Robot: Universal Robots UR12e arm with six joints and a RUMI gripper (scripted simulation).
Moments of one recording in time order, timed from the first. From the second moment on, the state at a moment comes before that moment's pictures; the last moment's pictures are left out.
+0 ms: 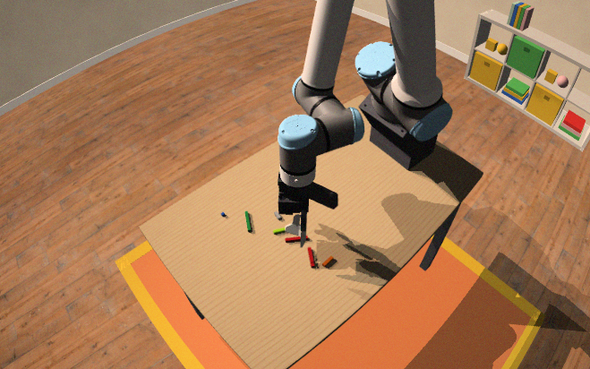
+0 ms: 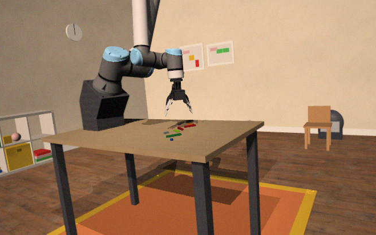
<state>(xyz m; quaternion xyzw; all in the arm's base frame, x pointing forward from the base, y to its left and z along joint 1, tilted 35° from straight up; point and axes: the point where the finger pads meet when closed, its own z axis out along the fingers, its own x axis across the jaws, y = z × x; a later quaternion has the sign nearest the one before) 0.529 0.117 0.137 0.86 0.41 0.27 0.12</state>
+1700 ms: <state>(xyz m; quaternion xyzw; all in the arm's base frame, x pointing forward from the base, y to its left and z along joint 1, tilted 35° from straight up) 0.545 0.146 0.149 0.95 0.02 0.30 0.00</state>
